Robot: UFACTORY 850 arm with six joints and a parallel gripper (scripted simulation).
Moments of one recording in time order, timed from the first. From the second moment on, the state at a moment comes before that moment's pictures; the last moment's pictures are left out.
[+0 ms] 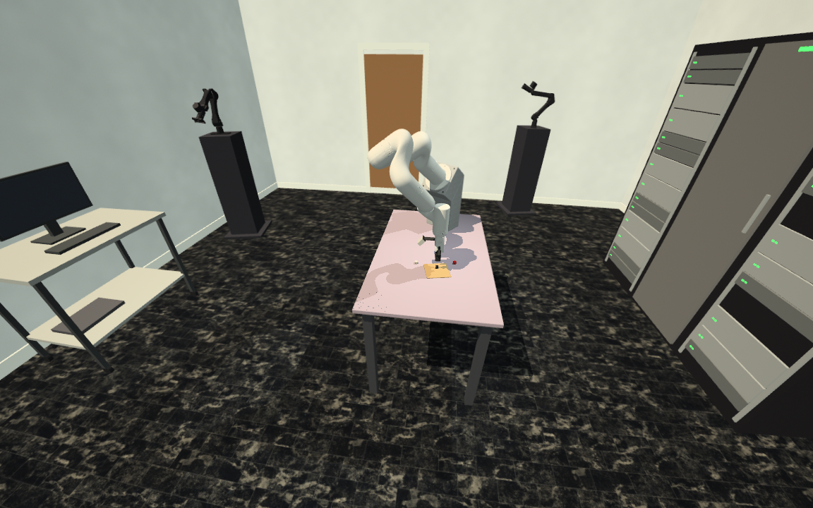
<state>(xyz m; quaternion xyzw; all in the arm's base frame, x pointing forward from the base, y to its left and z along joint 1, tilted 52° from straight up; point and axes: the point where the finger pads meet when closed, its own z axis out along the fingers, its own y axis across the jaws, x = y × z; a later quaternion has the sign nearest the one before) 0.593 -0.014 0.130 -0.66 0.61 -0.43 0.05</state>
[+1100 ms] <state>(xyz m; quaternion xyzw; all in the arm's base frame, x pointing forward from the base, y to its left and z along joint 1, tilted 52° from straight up) 0.573 0.001 0.150 -0.66 0.62 -0.43 0.05</state>
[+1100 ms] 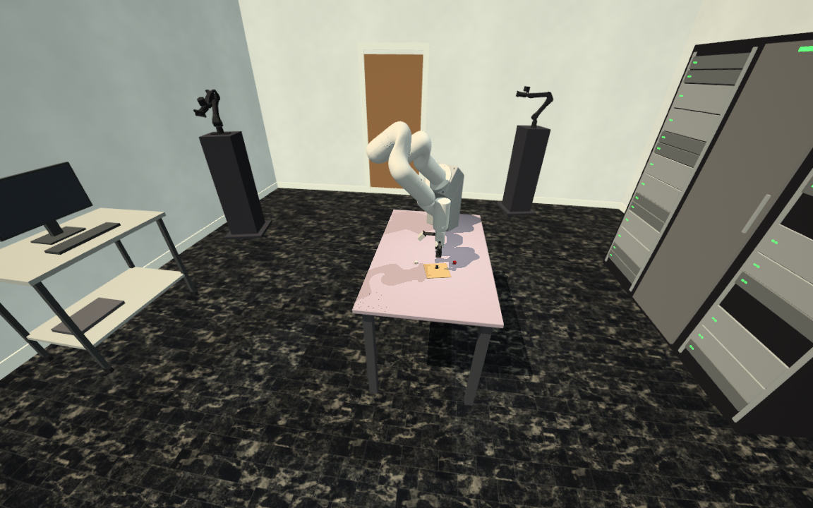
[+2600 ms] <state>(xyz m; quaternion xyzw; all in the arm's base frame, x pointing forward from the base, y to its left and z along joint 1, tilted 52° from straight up) 0.551 0.063 0.047 -0.23 0.87 -0.34 0.27</state>
